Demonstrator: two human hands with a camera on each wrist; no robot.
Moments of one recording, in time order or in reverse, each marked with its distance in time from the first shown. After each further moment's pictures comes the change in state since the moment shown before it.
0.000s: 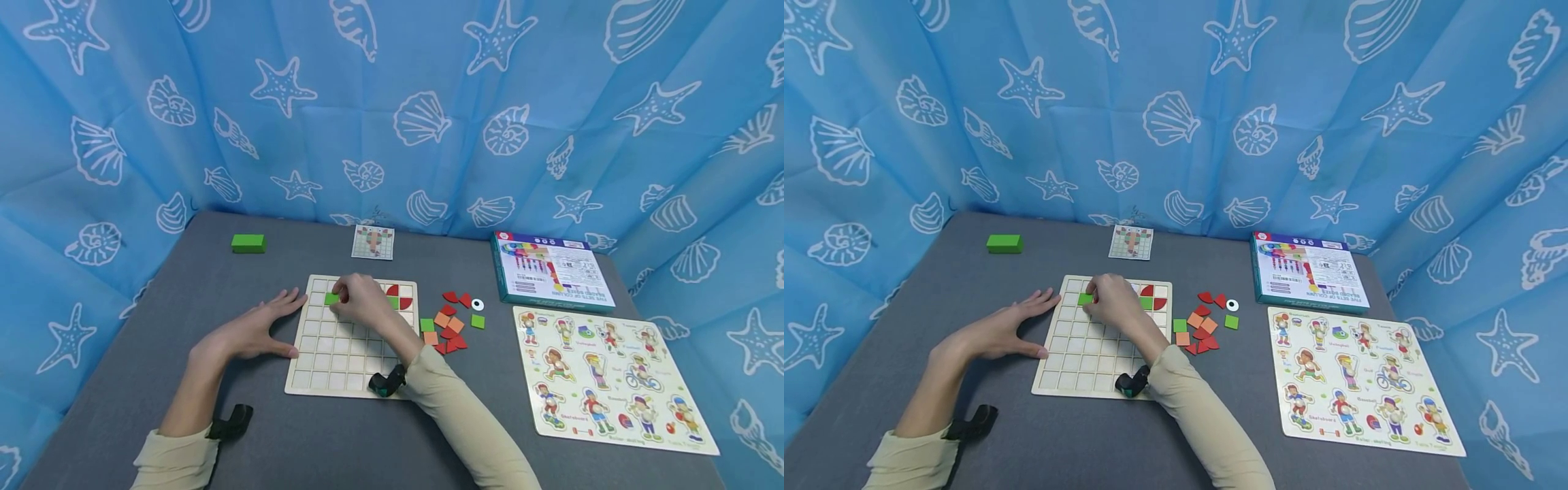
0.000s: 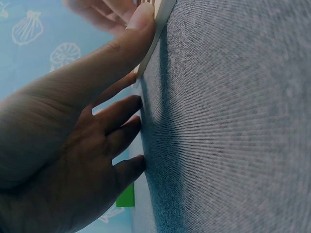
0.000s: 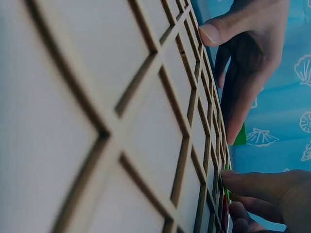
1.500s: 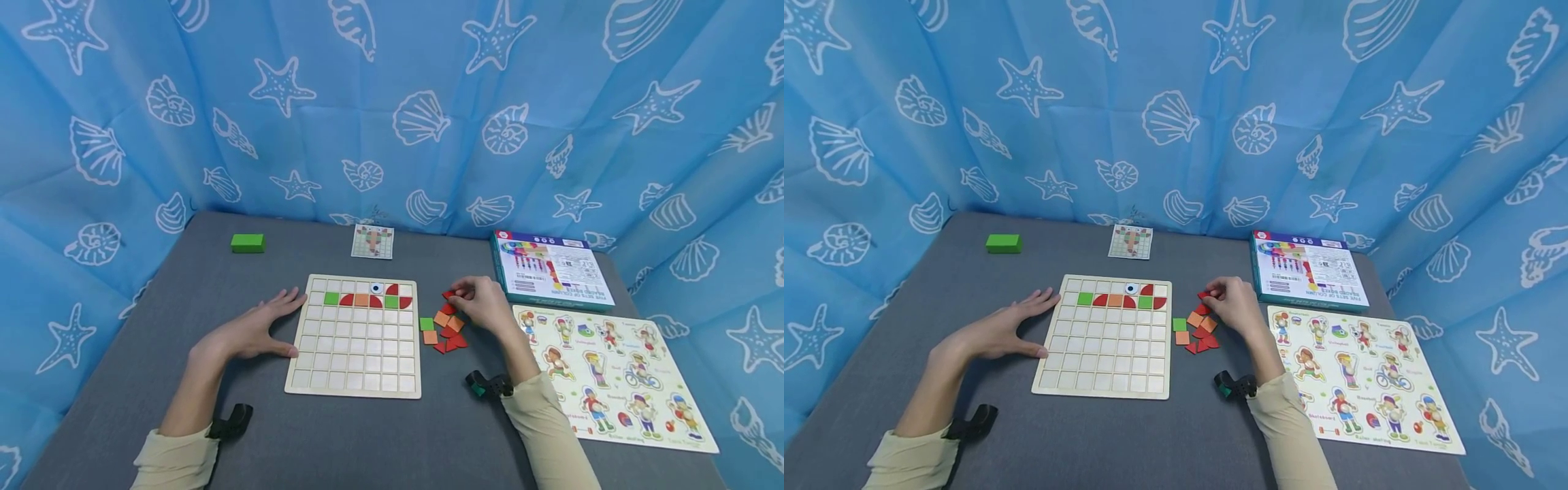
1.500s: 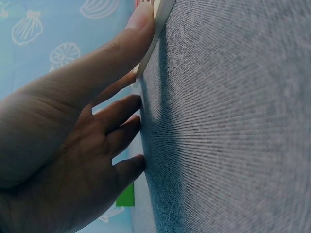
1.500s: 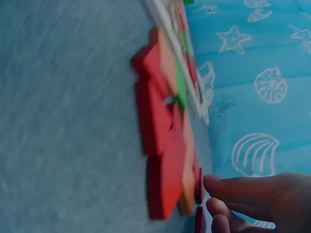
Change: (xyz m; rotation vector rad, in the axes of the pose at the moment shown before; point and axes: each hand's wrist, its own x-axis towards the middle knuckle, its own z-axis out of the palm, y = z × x) left_hand 0.000 0.001 0.000 0.013 -0.009 -0.057; right_hand -0.110 0.135 -0.108 0.040 0.197 0.285
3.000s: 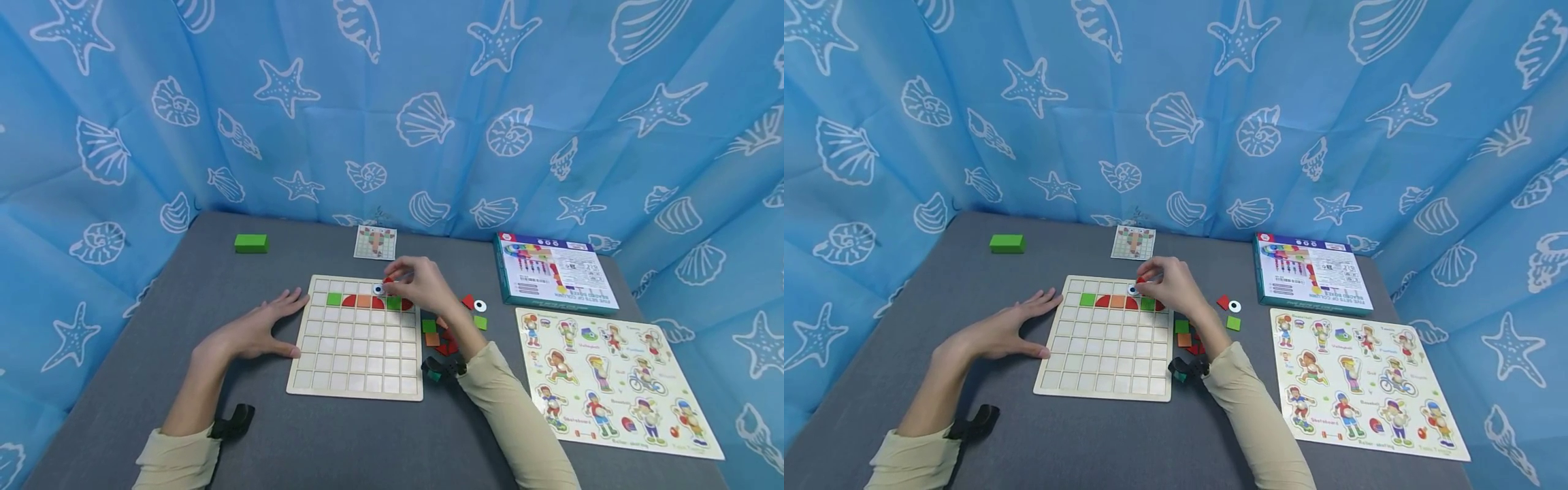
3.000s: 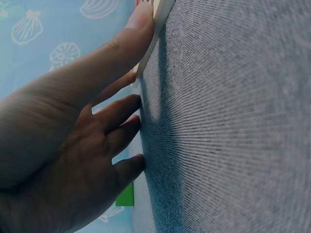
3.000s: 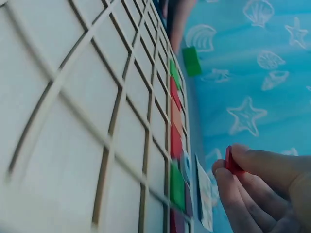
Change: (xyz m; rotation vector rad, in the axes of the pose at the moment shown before) left_hand 0.000 0.000 -0.001 -0.004 0.002 0.016; right_hand 0.043 -0.087 0.049 0.270 -0.155 -0.213
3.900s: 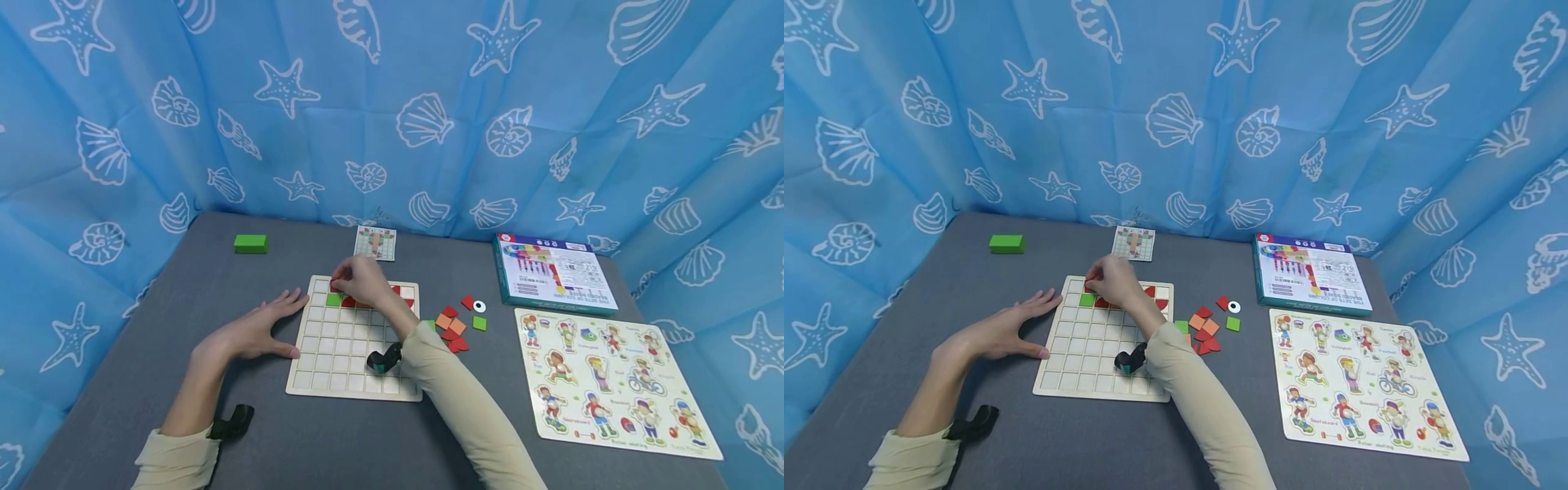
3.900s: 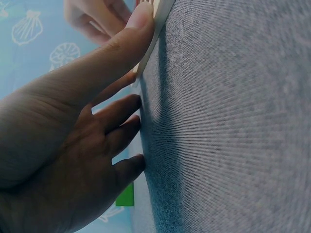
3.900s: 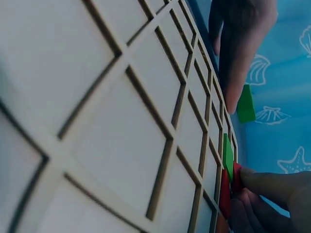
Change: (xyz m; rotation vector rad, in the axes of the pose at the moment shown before) left_hand -0.001 0.002 -0.002 -0.001 -0.008 0.020; right_hand 0.064 -0.028 0.082 -0.190 -0.064 -0.093
